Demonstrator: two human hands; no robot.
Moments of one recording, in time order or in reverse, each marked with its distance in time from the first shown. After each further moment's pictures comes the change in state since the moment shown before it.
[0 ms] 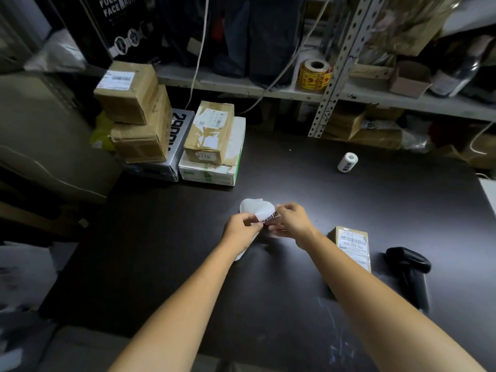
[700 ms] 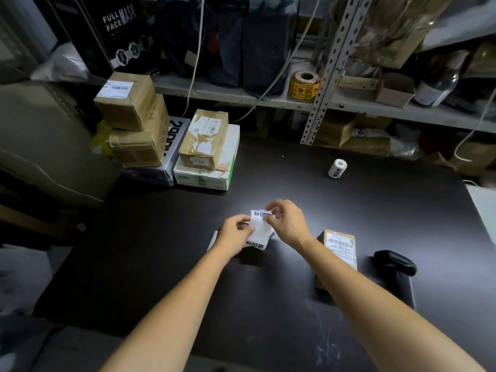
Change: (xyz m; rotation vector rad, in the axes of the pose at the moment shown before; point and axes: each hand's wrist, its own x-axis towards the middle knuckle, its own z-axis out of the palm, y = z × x) left_hand -0.010 0.003 0.008 -0.021 0.008 0.025; right_hand -0.016 -0.004 -0.020 -0.678 0.155 -0.539
